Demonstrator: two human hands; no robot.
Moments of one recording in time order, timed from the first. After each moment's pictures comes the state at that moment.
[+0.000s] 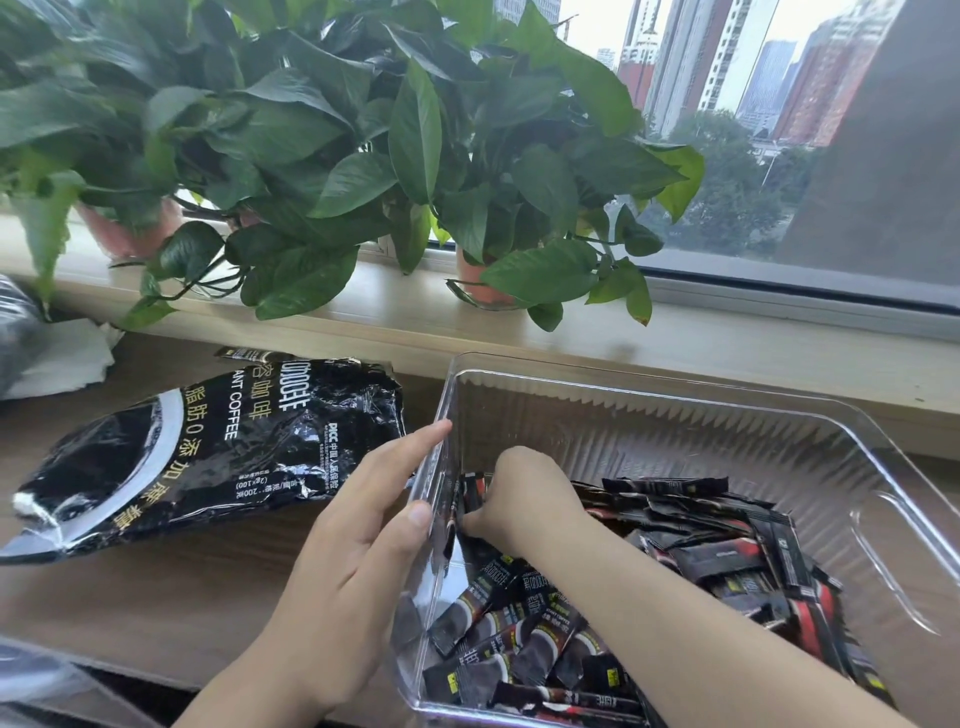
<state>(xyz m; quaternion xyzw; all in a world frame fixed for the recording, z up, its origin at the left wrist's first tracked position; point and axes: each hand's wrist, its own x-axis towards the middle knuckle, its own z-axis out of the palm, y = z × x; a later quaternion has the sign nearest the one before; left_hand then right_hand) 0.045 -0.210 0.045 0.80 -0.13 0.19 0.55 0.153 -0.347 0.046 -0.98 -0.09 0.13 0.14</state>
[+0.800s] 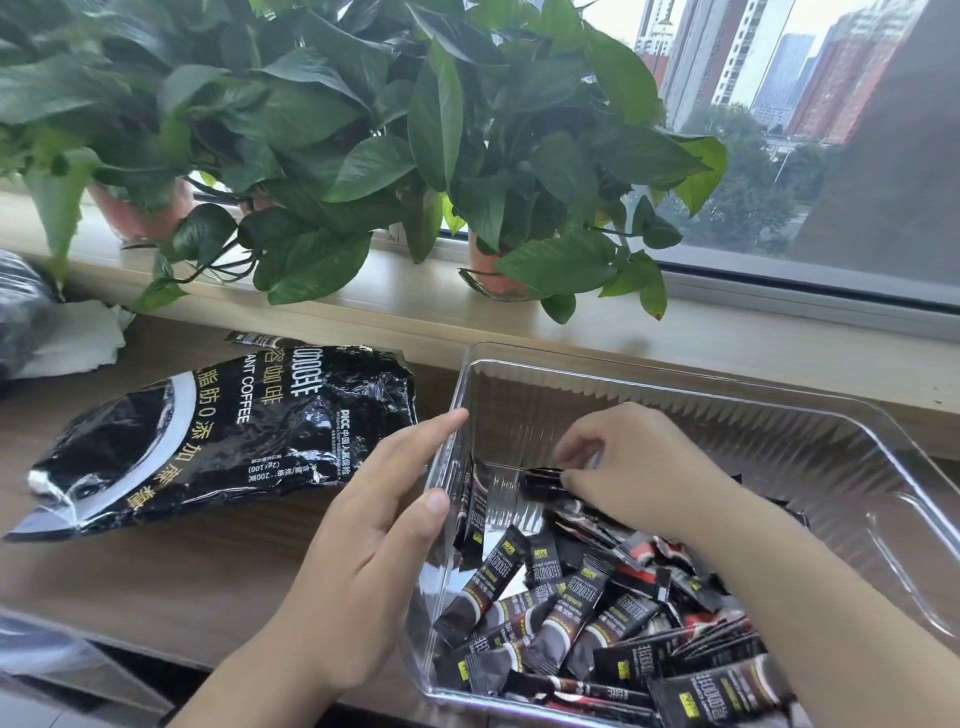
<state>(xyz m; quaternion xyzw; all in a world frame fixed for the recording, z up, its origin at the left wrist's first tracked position) 0.046 -0.208 0.045 0.81 -0.14 0.19 0.53 0.151 -0.427 0.086 -0.96 -0.19 0.04 0.20</state>
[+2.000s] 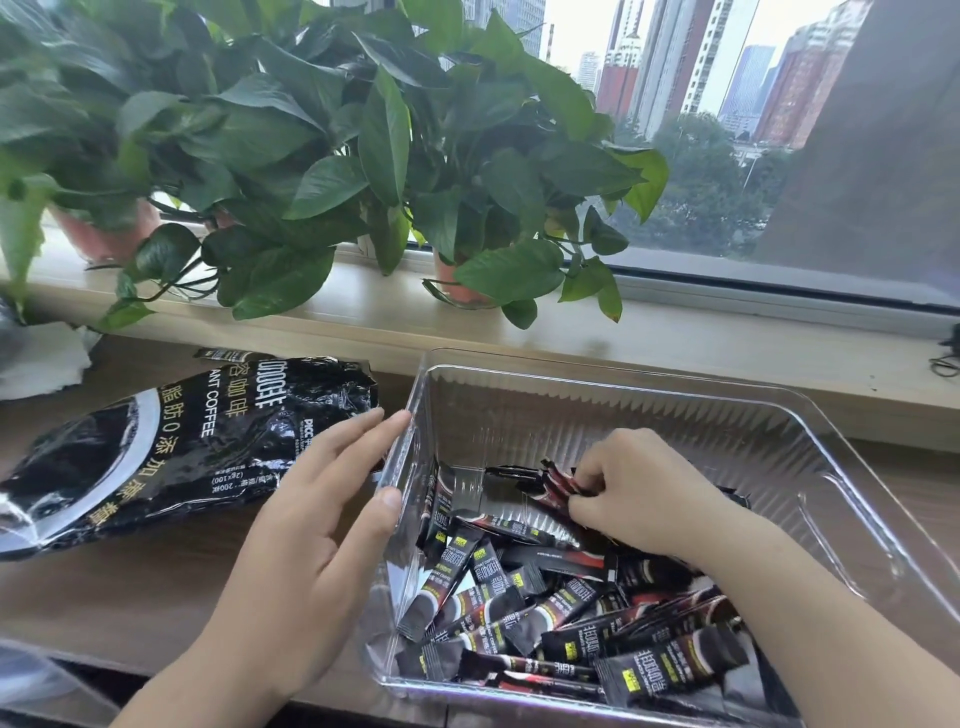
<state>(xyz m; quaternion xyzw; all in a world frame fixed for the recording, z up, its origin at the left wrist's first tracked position) 0.031 -0.209 0.062 0.87 -0.08 0.24 0.43 0.136 -0.467 0.082 -0.97 -0.18 0.04 0.14</state>
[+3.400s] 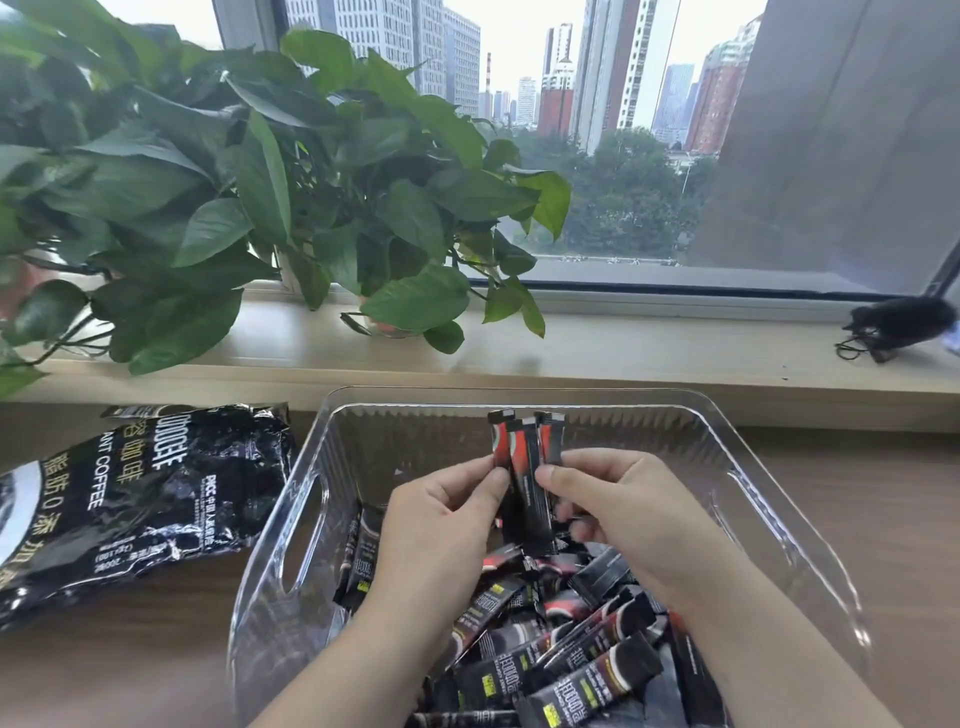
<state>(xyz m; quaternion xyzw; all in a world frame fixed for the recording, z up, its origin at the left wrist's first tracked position) 0.092 -0.353 0.068 0.67 0.03 0.02 0.74 0.110 -0.509 0.086 -0.73 0.03 0.07 0.67</state>
